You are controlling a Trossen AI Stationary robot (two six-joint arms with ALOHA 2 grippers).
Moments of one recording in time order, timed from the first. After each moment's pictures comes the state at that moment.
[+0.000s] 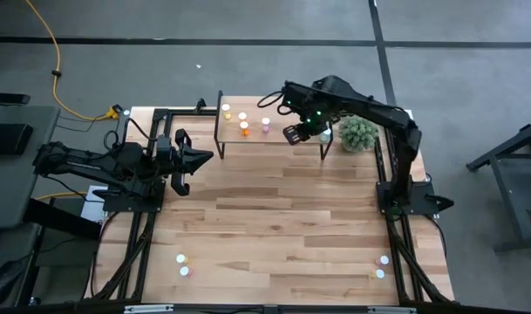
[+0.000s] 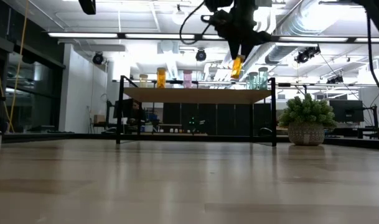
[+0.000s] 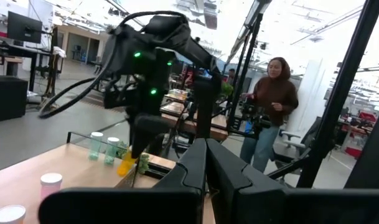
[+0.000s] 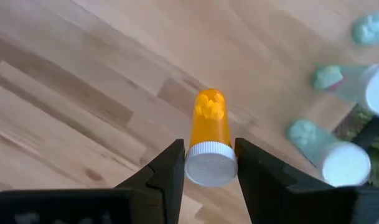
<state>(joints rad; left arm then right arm) -0.03 0.63 0.54 0.29 -0.33 -0.18 -0.40 1.90 2.06 -1.57 -0.03 0.61</state>
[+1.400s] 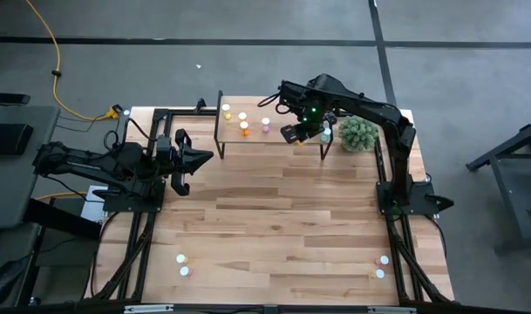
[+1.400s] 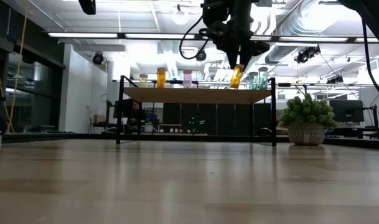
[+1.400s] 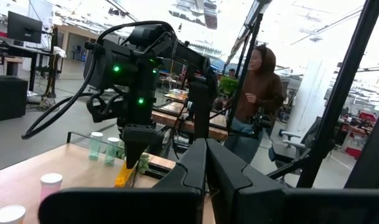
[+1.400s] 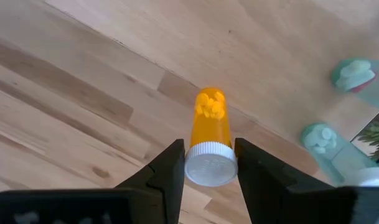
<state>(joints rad) -0.03 0.63 0.54 0.29 -0.33 -0.18 -0.43 1.96 2.05 -1.57 -0.12 0.63</state>
